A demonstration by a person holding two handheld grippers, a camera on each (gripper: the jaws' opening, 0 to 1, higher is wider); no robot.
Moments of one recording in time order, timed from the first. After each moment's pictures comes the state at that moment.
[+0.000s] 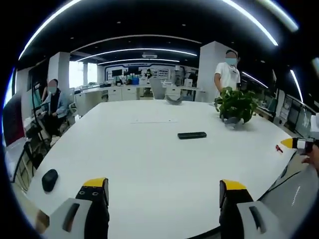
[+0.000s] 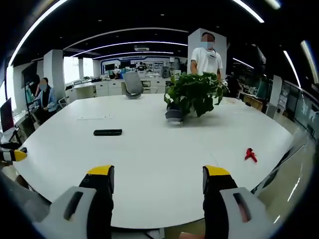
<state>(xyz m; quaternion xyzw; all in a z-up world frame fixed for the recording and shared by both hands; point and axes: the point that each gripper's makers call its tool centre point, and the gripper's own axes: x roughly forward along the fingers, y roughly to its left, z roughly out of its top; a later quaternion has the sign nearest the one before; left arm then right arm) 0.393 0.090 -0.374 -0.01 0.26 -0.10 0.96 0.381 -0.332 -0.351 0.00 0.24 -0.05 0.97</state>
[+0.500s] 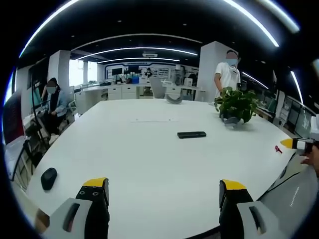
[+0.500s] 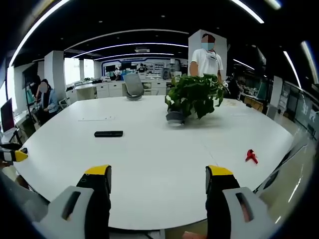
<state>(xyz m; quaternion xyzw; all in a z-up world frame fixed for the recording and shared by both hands) 0.393 0.090 -0.375 -0.01 0.26 -0.10 0.96 0.382 -0.328 -0.348 0.00 0.23 -0.05 0.97</state>
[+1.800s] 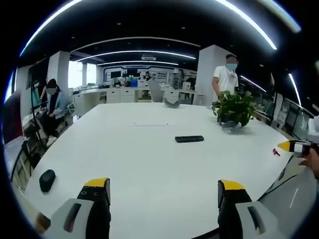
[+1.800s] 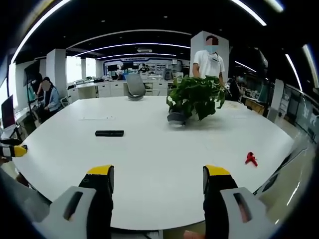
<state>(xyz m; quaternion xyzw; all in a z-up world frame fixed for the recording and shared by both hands) 0.394 0.086 -0.368 -0.02 0.25 -0.11 0.96 0.382 -0.324 -0.344 -0.01 0.23 -0.04 0.97</state>
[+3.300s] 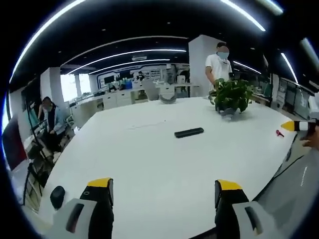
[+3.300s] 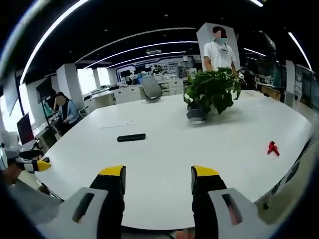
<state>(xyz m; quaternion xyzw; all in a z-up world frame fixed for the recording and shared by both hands) 0.397 0.075 -0.363 0.08 0.26 -0.12 0.95 0.379 -0.298 -0.339 0.07 0.22 0.05 0.97</state>
